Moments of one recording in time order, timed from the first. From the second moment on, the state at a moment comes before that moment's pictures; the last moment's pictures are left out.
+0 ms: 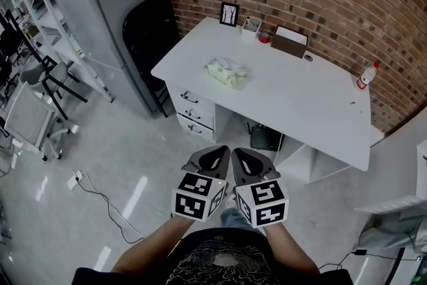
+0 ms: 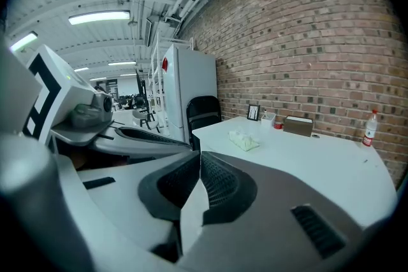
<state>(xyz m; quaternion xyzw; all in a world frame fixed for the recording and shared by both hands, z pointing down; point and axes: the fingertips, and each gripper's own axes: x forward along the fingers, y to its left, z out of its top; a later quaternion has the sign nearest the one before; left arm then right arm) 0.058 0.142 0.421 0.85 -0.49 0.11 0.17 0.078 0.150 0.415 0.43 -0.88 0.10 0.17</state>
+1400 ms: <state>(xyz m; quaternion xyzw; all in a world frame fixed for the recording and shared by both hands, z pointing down) 0.089 -0.055 0.403 0.81 -0.55 0.11 0.18 0.113 -0.054 0.388 0.38 -0.91 0.08 0.16</state>
